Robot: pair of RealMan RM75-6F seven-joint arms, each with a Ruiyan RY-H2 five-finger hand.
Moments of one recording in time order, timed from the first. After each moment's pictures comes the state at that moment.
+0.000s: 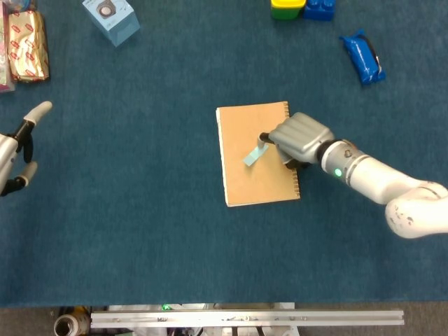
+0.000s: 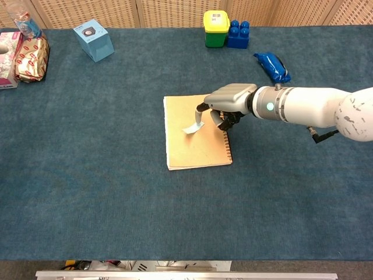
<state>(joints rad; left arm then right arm) -0.30 -1.02 0.00 -1.62 1.58 1.28 -0.06 1.10 -1.49 0.00 -1.50 -0.86 0.52 -0.38</state>
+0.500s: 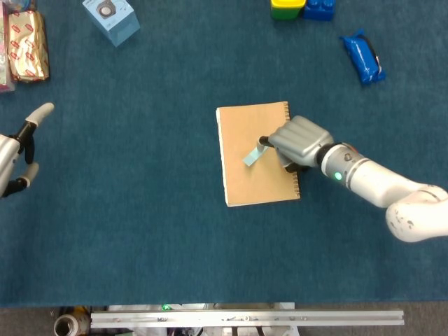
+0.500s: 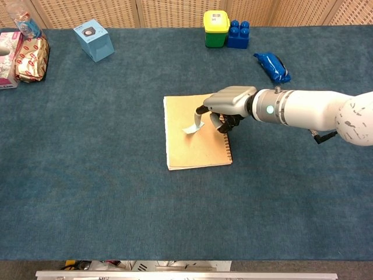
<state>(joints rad) -0.30 -1.02 0.01 -1.63 1.59 1.27 -0.05 1.11 -1.48 -0.03 -1.52 -0.85 0.55 -0.37</state>
